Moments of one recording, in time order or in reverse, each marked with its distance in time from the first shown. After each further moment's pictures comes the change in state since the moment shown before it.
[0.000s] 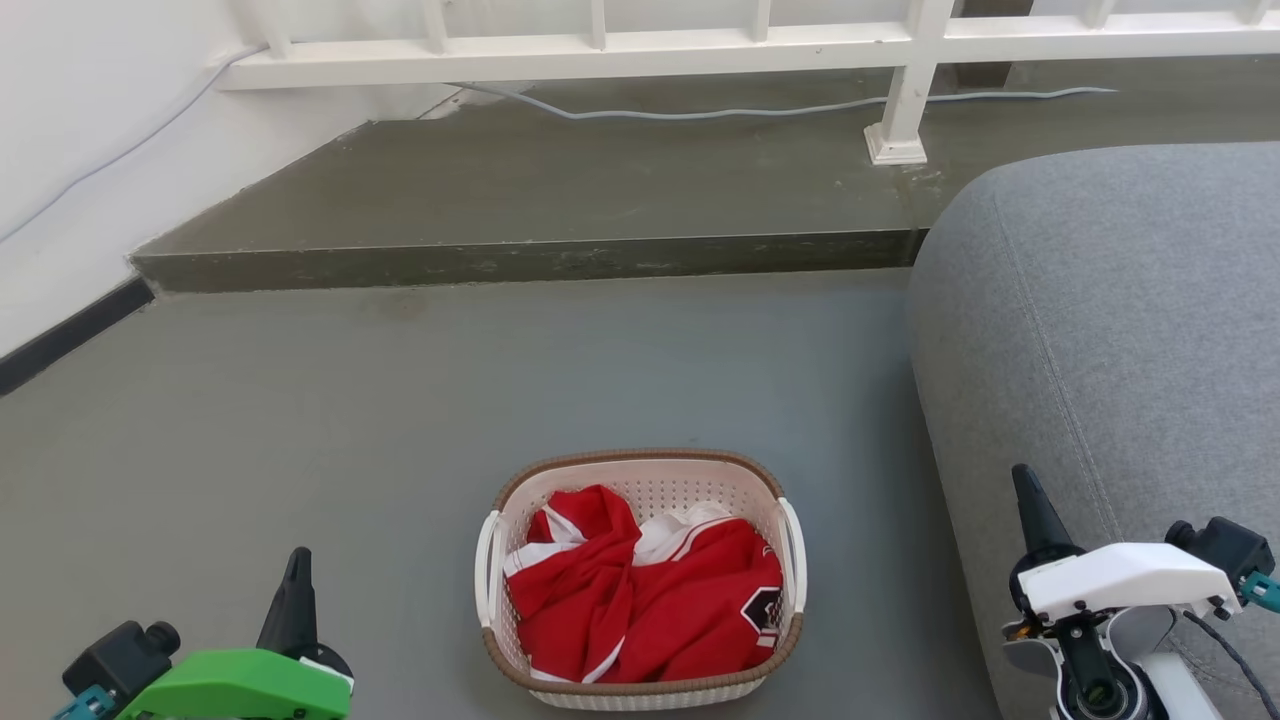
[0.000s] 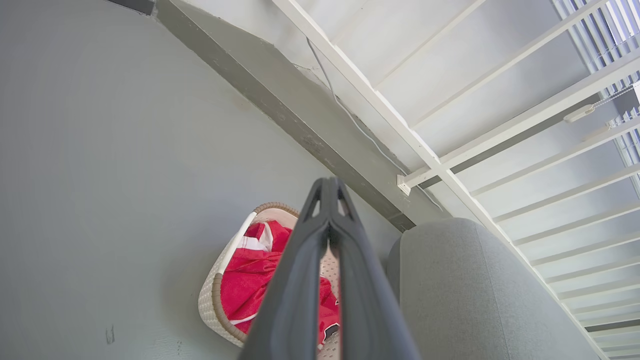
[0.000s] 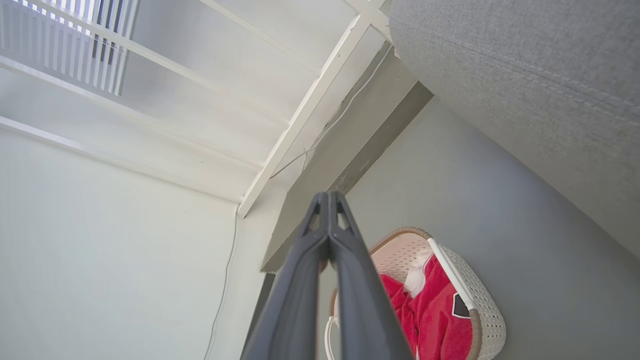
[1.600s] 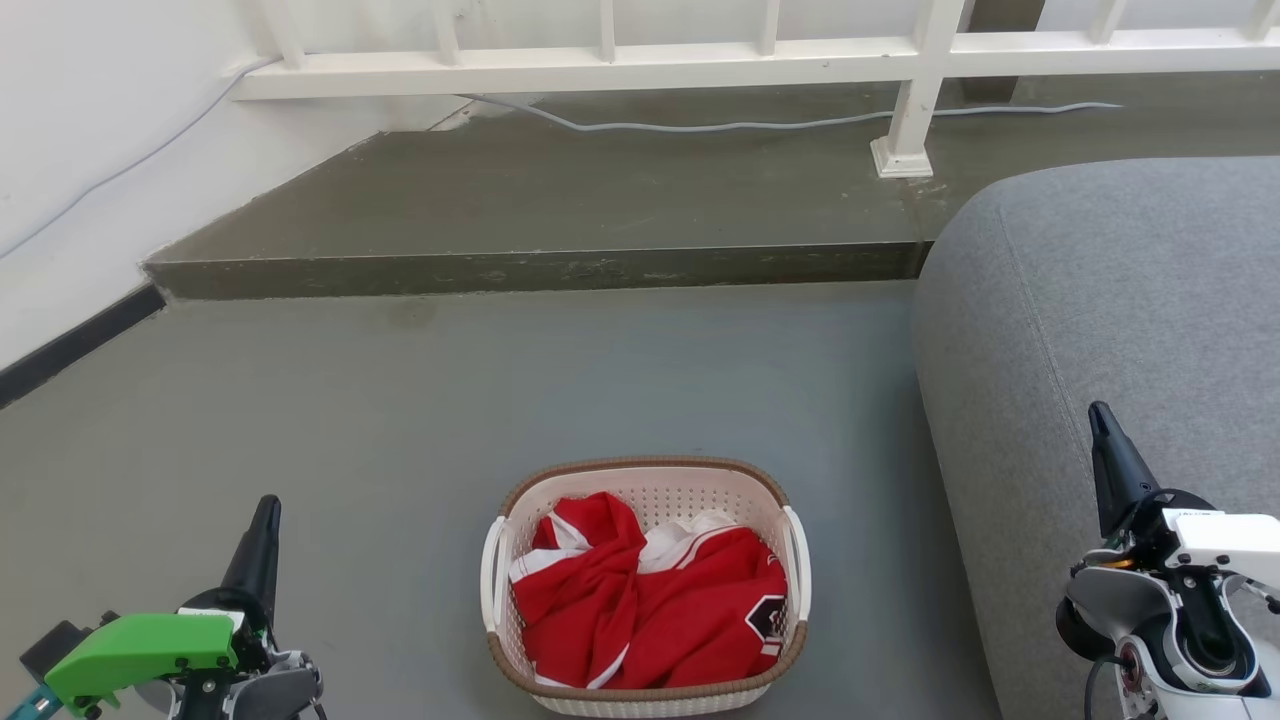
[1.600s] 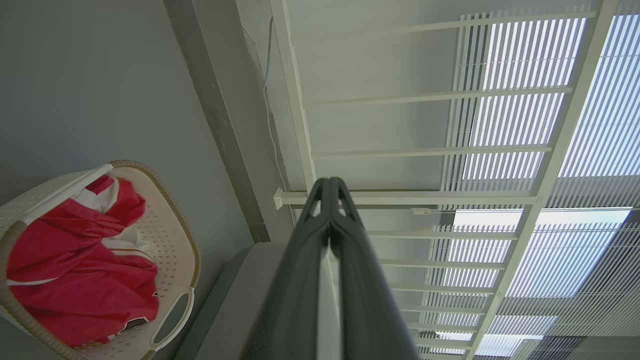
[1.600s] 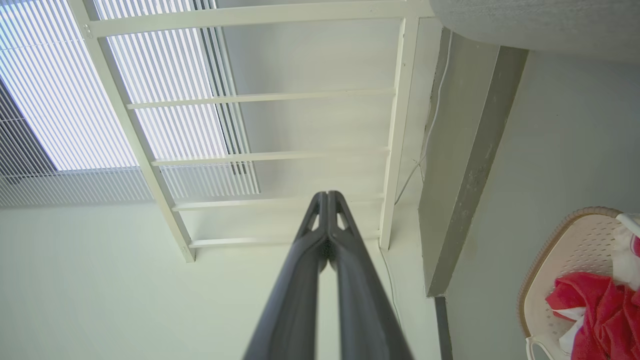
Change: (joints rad) left arm -0.107 0.011 0.088 0.093 -0.686 -0.121 0.132; right arm -0.058 -0.010 -0.165 0.000 0.602 0.120 0.145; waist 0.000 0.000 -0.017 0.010
